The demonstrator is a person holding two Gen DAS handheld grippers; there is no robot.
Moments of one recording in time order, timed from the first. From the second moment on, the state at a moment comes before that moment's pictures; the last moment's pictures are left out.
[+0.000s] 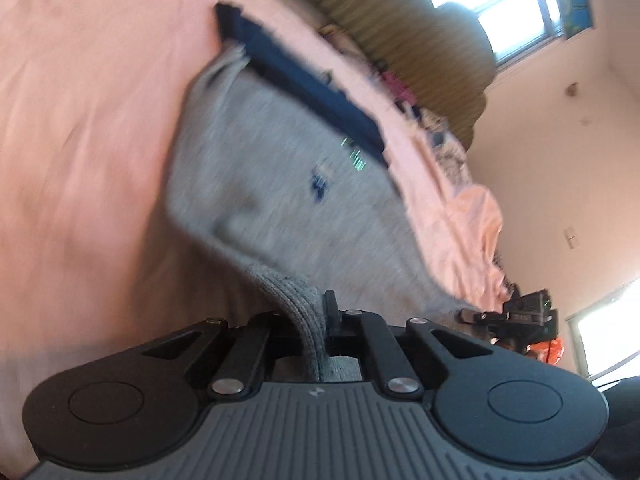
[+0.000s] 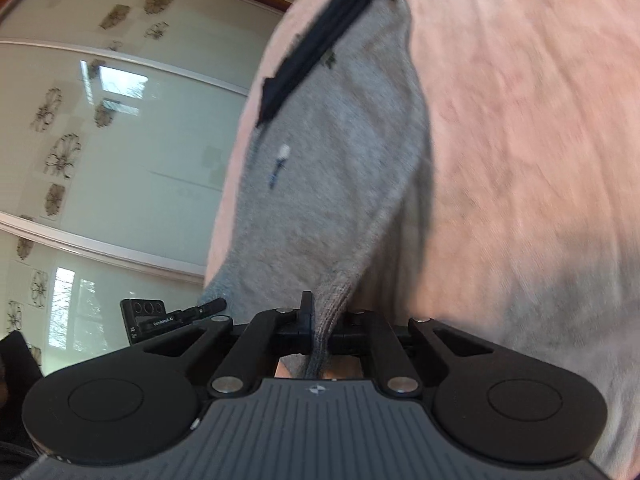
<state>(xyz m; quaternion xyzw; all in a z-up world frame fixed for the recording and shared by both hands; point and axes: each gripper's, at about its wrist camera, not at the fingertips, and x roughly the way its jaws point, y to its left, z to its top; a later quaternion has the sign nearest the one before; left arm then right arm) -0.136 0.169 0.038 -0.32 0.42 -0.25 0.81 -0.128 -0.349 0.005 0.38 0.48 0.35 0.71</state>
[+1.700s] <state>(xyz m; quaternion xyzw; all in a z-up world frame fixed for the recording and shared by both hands) 0.036 0.113 0.020 -0.29 0.30 0.12 0.90 0.055 -0.320 -0.019 0.43 0.34 0.18 0.82</state>
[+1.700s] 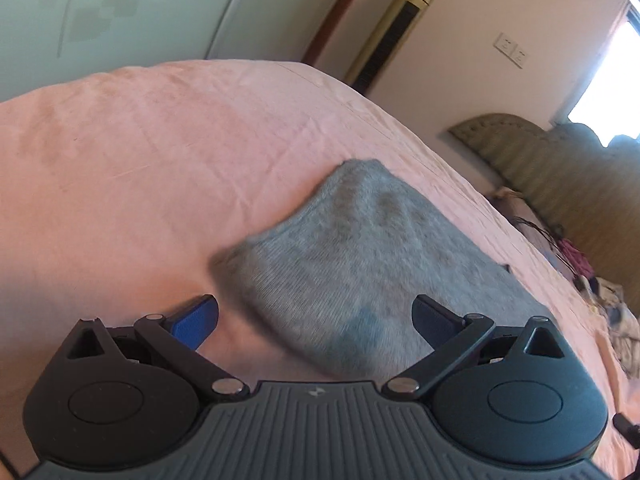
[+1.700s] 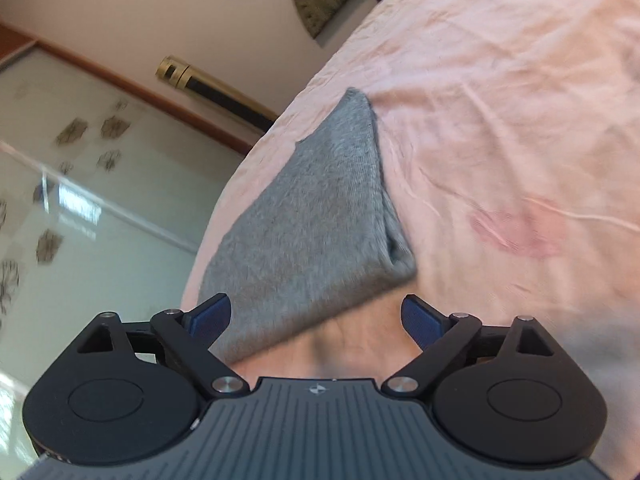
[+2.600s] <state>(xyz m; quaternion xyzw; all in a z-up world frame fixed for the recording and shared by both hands) 0.058 0.106 0.054 -0.24 0.32 0.11 0.91 0.121 -0.302 -0.029 0.45 0.35 0.18 0.80</state>
